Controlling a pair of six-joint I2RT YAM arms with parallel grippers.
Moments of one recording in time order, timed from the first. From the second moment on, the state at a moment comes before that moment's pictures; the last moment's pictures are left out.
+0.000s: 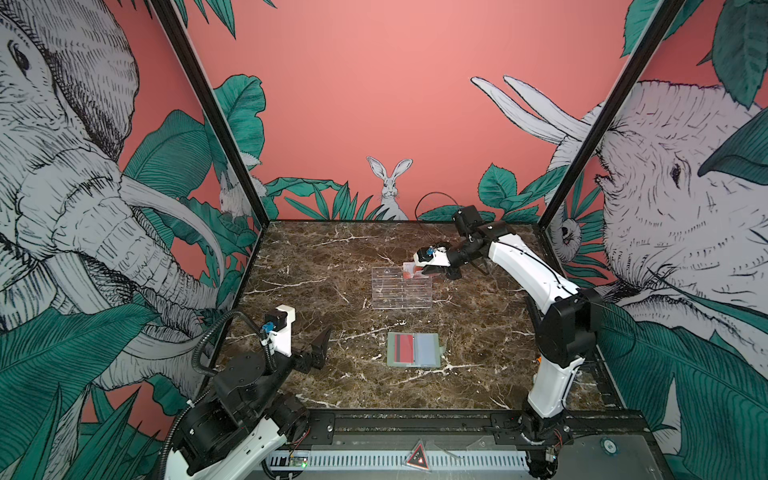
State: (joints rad) left arm -0.75 0.15 0.71 -0.77 -0.30 -0.16; right arm 0.42 1.89 1.79 -1.03 -0.69 -1.35
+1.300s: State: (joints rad) left arm -0.75 0.12 0.69 -0.77 -0.33 -0.16; right arm 0.42 2.27 2.21 -1.15 -0.69 -1.36
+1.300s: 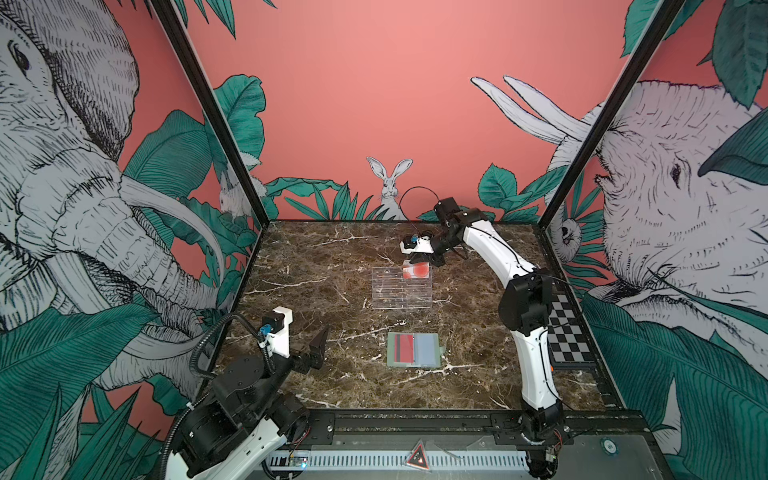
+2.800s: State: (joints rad) left arm -0.75 0.12 0.69 -0.77 -0.35 -0.16; right arm 0.41 2.33 2.23 -1.16 -0.66 -1.25
